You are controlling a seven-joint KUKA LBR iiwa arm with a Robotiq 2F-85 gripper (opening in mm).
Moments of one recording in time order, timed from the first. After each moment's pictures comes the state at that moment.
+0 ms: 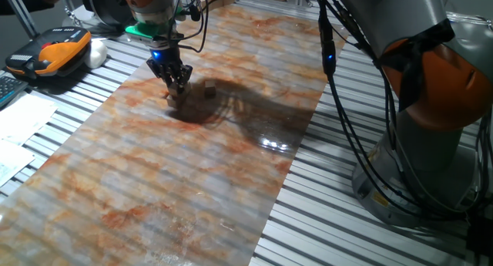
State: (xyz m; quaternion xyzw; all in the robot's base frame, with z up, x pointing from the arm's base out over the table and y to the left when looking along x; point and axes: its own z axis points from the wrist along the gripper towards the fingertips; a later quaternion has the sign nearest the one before) arm 0.647 -0.028 0.058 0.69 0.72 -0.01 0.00
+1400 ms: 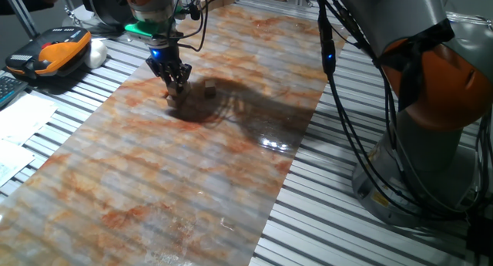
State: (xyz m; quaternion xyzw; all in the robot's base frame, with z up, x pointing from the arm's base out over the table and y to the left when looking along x) arm 0.651 -0.029 0.062 0.70 0.72 0.00 0.00
